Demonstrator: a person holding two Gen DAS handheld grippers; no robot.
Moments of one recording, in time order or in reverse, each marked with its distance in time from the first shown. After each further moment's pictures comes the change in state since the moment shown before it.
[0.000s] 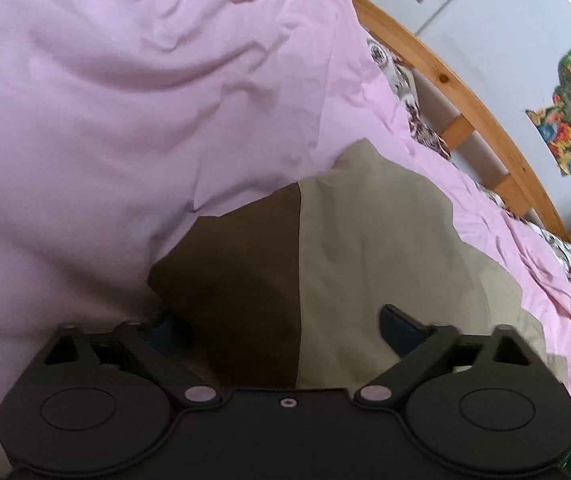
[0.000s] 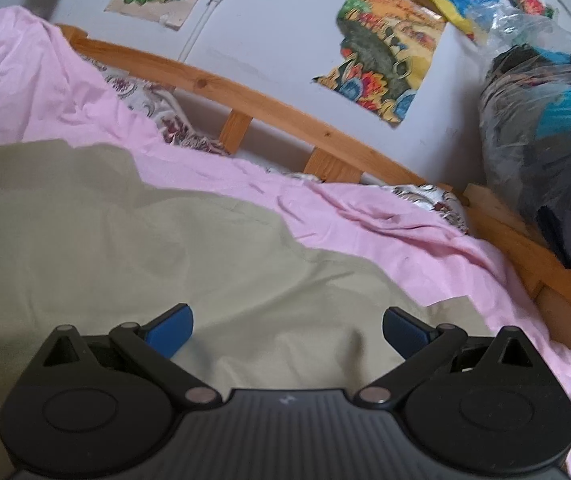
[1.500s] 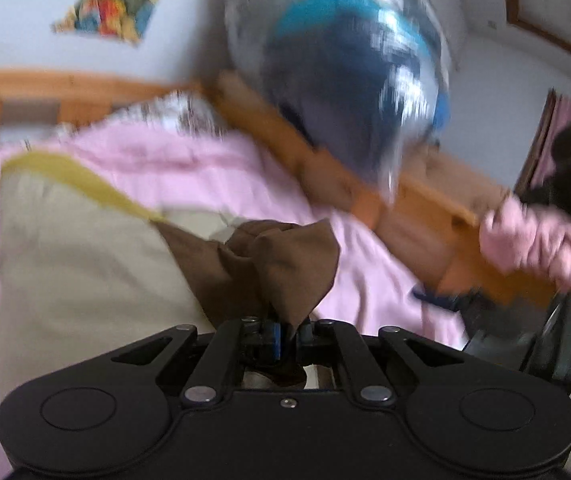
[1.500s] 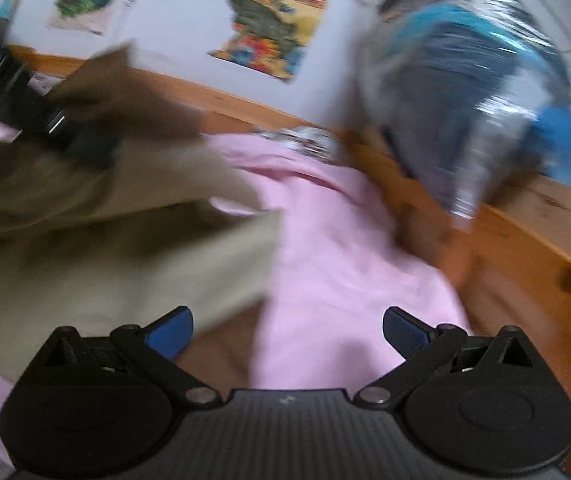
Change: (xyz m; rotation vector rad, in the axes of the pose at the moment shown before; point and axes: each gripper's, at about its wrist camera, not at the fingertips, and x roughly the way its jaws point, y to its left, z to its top) left arm -0.018 -0.286 -0.155 0.829 0.211 -0.774; right arm -0.112 -0.204 -0.073 0.094 0.122 -0.068
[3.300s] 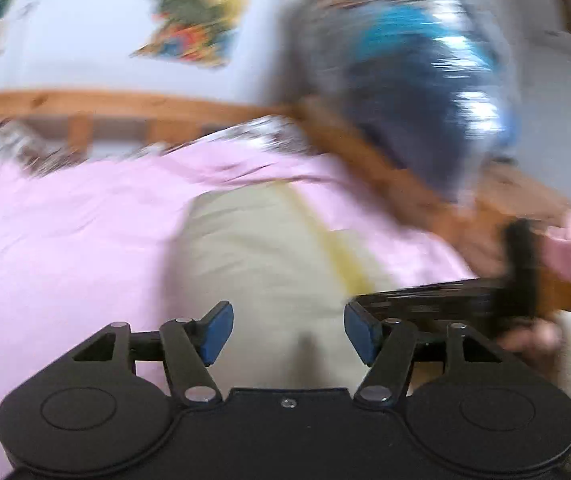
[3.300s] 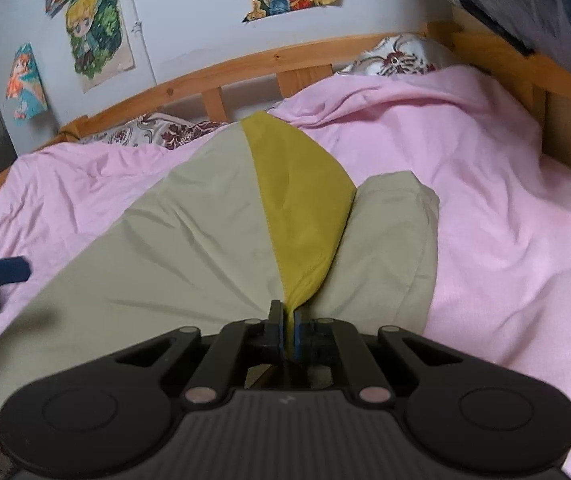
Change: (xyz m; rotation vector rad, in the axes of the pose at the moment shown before) left arm -0.047 0.026 -0.010 -0.052 -0.081 0.292; right arm 0.120 -0.051 0.042 0.305 0.205 0.611
